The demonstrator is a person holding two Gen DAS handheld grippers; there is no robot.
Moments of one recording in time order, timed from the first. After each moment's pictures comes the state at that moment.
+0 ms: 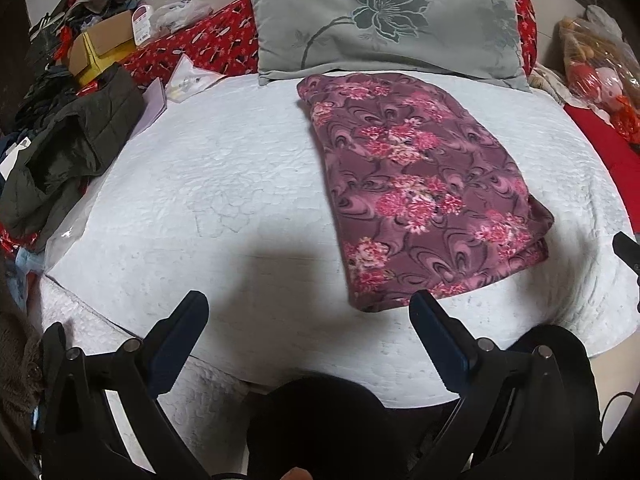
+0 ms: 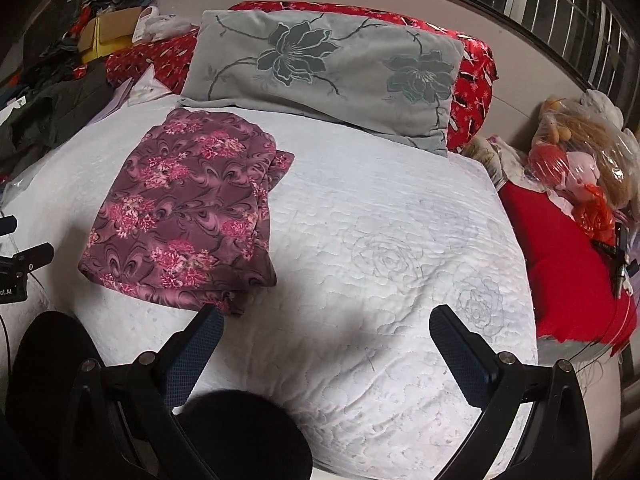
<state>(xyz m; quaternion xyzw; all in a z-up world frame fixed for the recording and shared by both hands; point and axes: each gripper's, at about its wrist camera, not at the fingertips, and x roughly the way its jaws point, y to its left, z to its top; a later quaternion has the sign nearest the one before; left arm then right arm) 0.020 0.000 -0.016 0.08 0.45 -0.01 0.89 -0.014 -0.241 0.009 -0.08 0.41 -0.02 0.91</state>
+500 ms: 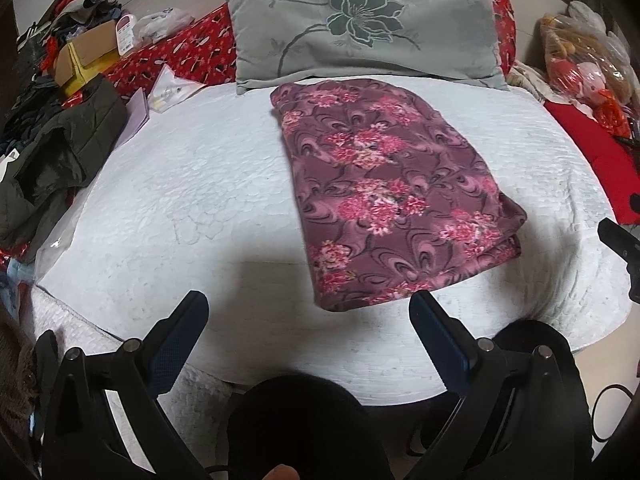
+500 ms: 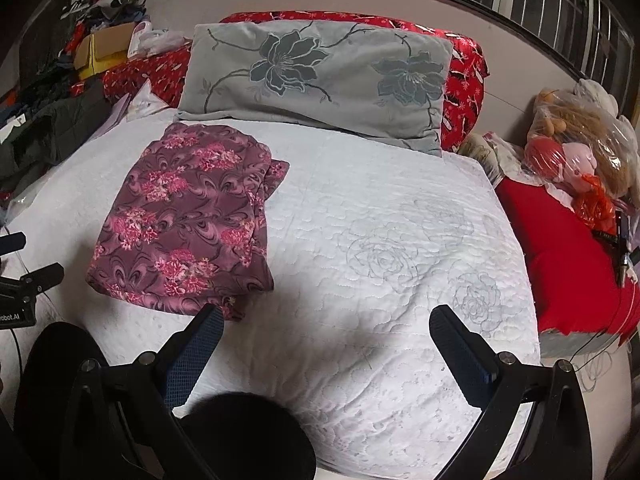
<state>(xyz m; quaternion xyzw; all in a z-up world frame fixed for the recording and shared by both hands) 0.011 -0.019 -0.008 0.09 0.44 -0.04 0.89 -0.021 -0.250 0.019 -0.06 0.40 -0.01 0.91</state>
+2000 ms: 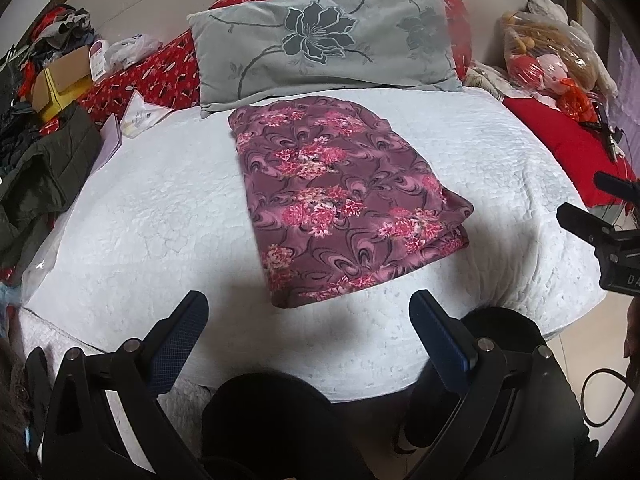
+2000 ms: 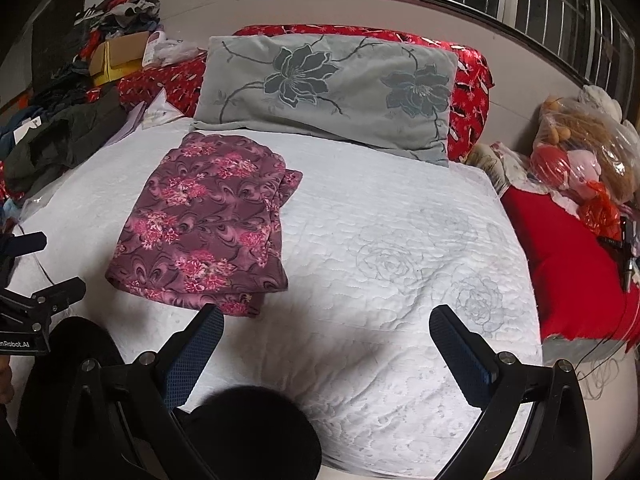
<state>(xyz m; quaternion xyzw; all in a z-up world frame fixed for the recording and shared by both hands) -0.016 -0.043 0.005 0.09 0.42 -0.09 0.90 -0.040 -0.246 0.030 -0.06 0.38 0.00 0.92</state>
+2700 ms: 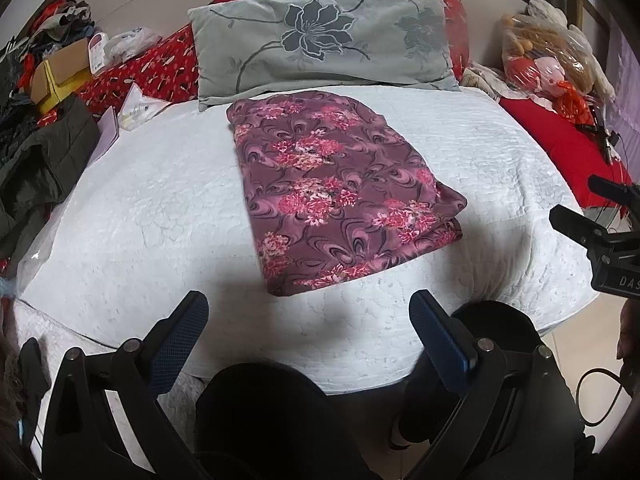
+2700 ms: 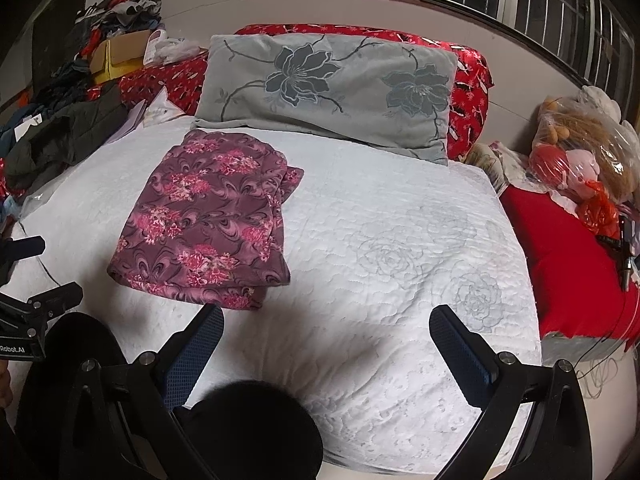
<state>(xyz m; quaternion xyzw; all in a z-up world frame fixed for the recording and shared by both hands) -0.023 -0.041 0.002 0.08 0.42 -0.10 0.90 -0.046 -0.241 0.026 -0.06 0.39 0.01 0.92</state>
